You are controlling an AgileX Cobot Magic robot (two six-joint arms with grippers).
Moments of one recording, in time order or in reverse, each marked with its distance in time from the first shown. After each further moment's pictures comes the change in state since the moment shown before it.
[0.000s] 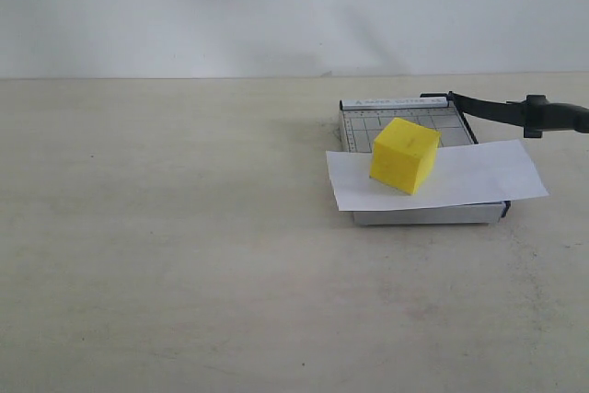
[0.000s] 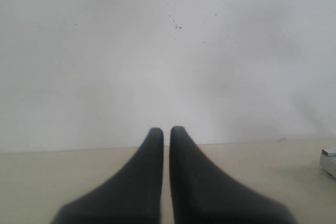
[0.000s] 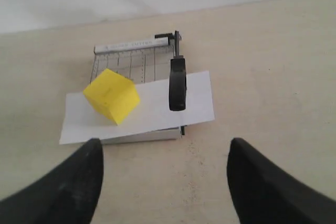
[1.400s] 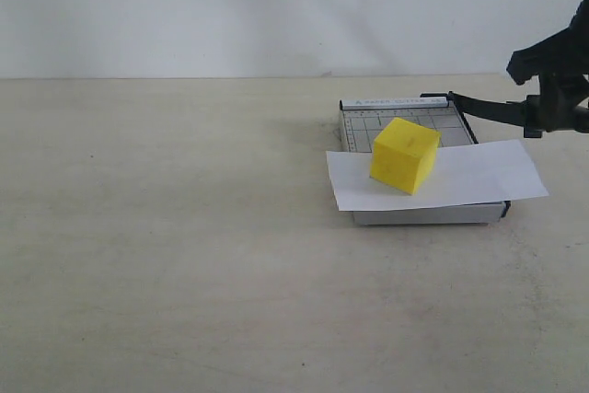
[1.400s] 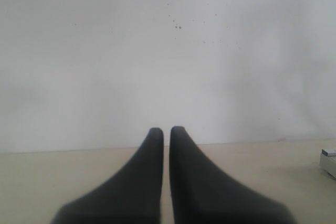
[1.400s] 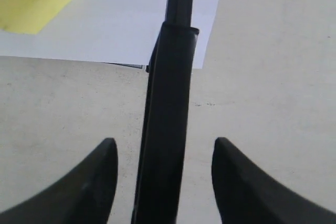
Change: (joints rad) left arm 0.000 0.000 0.000 0.000 0.000 0.000; right arm 0.000 0.969 -0.601 -0.048 0.409 -0.264
